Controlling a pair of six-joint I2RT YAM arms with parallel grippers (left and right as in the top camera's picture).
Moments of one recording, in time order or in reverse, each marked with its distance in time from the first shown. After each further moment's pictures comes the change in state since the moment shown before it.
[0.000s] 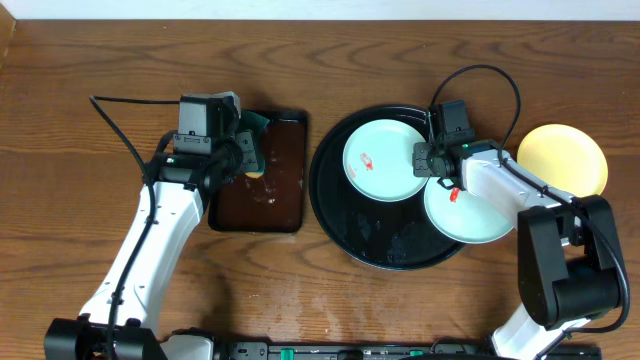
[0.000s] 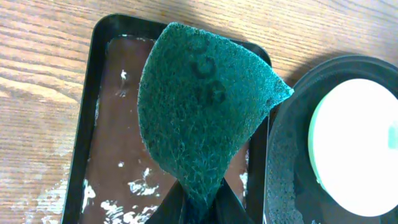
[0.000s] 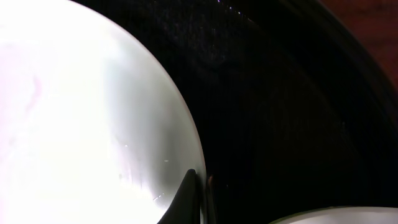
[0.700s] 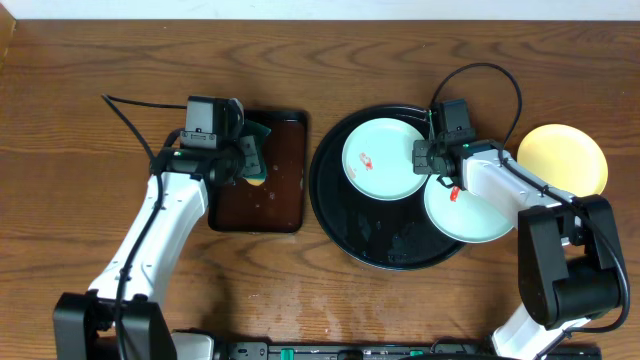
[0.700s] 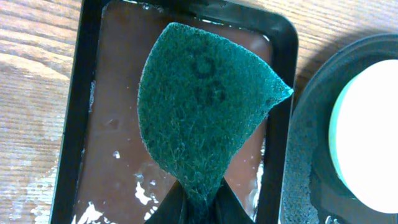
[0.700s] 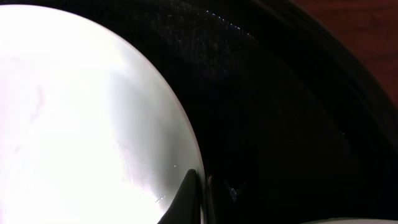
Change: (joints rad) left arm 0.000 0.074 0.000 -0.021 0.000 -0.011; right arm -0.006 0.000 0.000 0.032 -0.010 0.000
